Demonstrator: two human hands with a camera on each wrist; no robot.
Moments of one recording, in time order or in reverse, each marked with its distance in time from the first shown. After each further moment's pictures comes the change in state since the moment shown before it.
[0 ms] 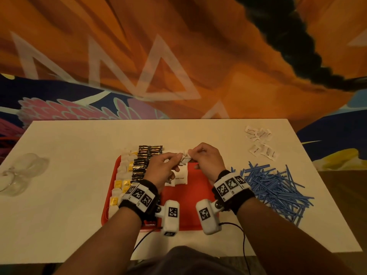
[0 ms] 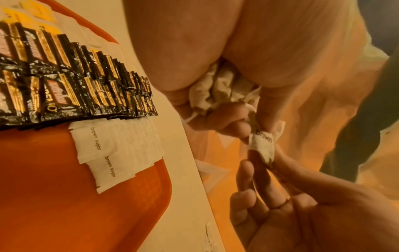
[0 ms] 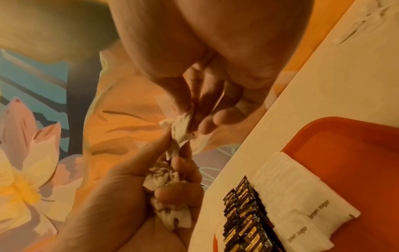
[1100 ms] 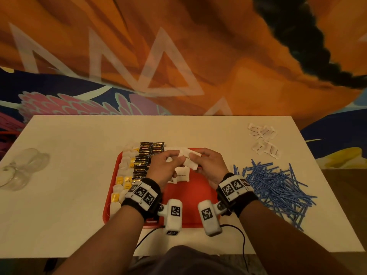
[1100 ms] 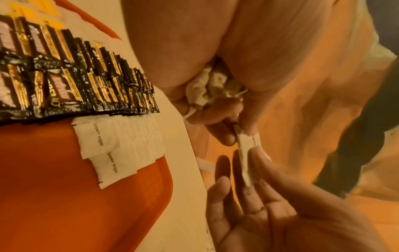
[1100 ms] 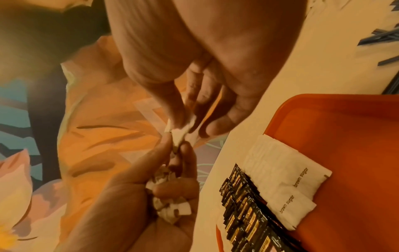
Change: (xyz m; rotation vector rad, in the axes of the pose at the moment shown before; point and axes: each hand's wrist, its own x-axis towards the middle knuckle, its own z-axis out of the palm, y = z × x) left_hand 0.007 -0.010 -0.001 -0.011 0.009 0.027; right_hand 0.001 0.017 0.006 0.272 -0.049 0.167
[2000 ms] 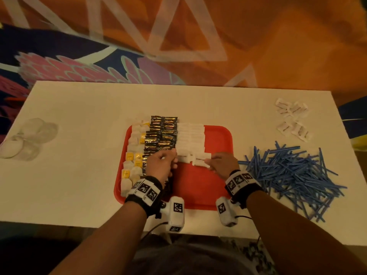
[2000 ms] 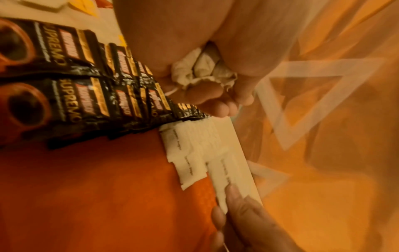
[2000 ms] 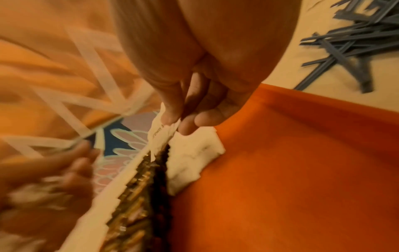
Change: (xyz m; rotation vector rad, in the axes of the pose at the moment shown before) left_hand 0.002 -0.068 -0.040 0.026 0.276 -0.277; right_hand 0.050 0.089 -0.027 -0.656 -0.029 0.159
